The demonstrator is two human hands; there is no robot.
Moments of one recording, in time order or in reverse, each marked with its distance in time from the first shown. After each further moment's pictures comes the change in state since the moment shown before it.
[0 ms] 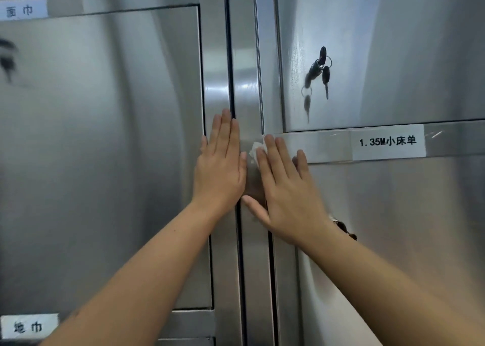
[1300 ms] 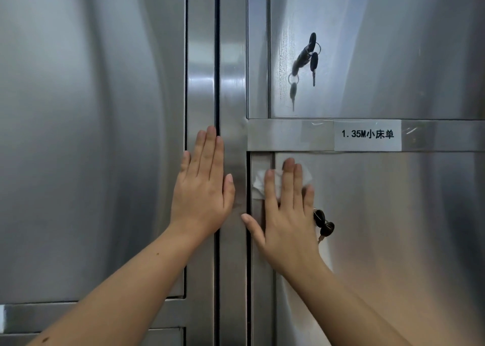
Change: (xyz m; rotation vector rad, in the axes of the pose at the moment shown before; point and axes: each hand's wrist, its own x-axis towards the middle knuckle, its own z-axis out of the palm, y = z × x) left_hand -0.054 0.008 0.021 0.058 0.117 0.034; right_hand -0.059 -0.002 0.053 0.001 0.233 0.228
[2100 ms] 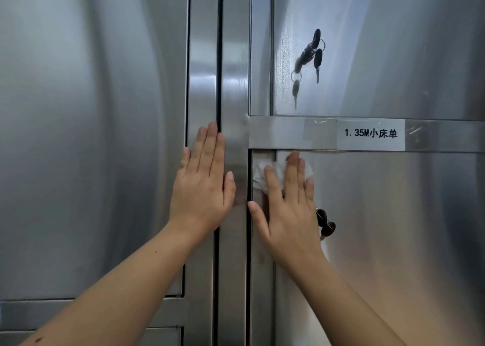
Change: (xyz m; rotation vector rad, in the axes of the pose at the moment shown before) left_hand 0.001 0.000 -0.001 -0.006 0.011 0.001; right_hand 0.010 -0.001 -0.006 0.203 0.012 0.053
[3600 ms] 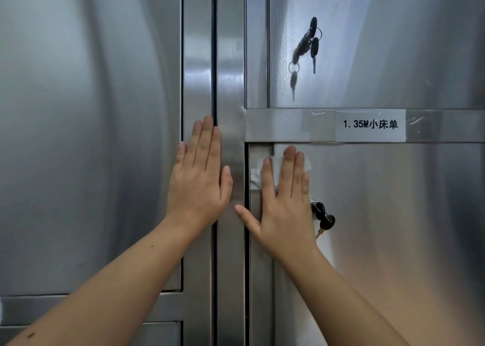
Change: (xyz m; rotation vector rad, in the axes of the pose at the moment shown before) left_hand 0.000 0.001 0.000 0.006 0.000 -0.011; right_hand -0.003 0.003 0.012 -0.088 0.005 -0.048
